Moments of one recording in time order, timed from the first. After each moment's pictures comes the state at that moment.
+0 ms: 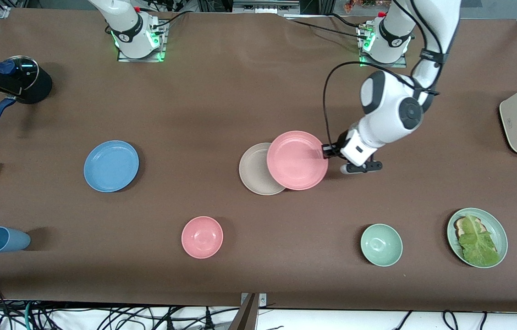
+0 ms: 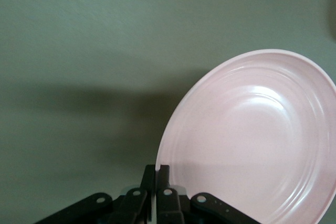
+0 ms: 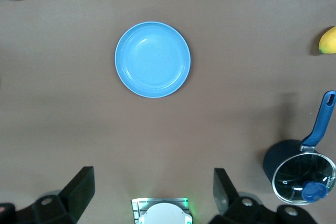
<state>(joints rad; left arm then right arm) -0.55 0.32 0.11 -2.04 -0.56 2.39 -0.27 -0.01 0.00 -0.11 -1.59 0.02 1.43 -0.04</state>
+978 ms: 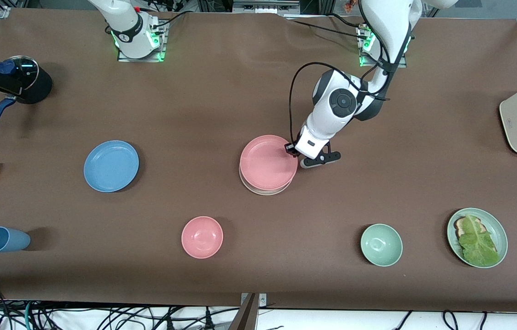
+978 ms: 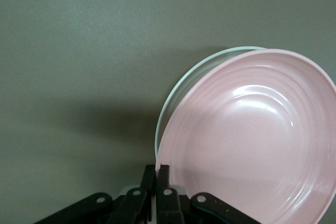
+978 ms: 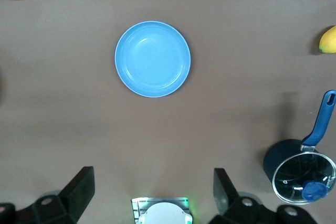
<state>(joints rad) -0.73 0.47 0.11 -1.98 -0.43 2.55 -0.60 -0.01 0.00 -0.11 -1.59 0.02 1.43 -0.04</state>
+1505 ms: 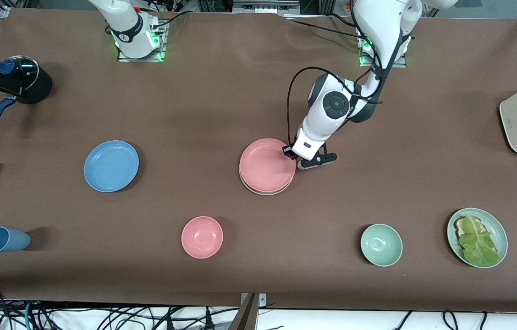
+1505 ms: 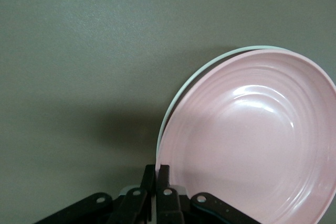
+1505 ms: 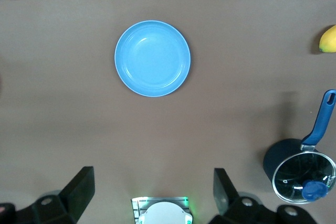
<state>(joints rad) -0.74 0.52 0.11 -1.98 -0.43 2.60 -0.61 -0.01 0.00 -0.11 -1.59 0.02 1.43 -0.04</state>
